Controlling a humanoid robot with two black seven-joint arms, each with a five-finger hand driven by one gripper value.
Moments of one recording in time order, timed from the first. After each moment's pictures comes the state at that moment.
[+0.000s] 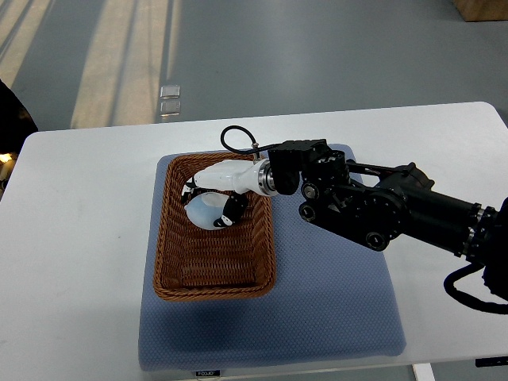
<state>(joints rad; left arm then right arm) 0.00 0.00 -0.16 -0.14 0.06 -0.05 -0.04 1.02 0.00 0.37 0.96 -1.68 0.30 0.04</state>
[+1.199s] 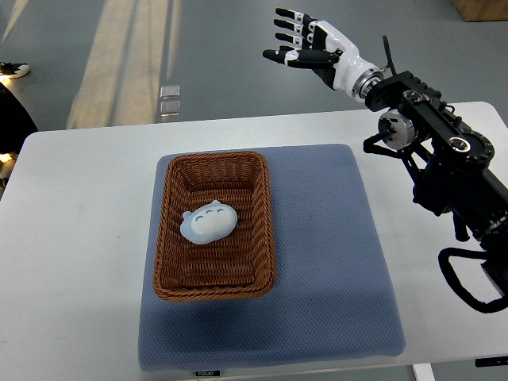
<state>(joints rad) 0.00 0.00 -0.16 -0.14 0.06 -0.05 -0.04 0.91 -0.02 1.18 0.68 -0.86 0.20 0.06</state>
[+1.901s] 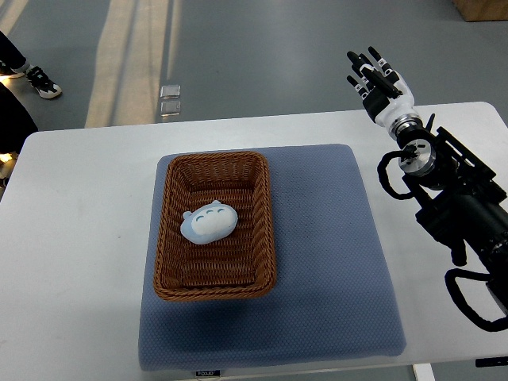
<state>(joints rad) 0.00 0.00 -0.16 -0.14 0.06 -0.05 -0.04 0.82 -0.03 1.19 0.51 -0.31 0.06 0.22</state>
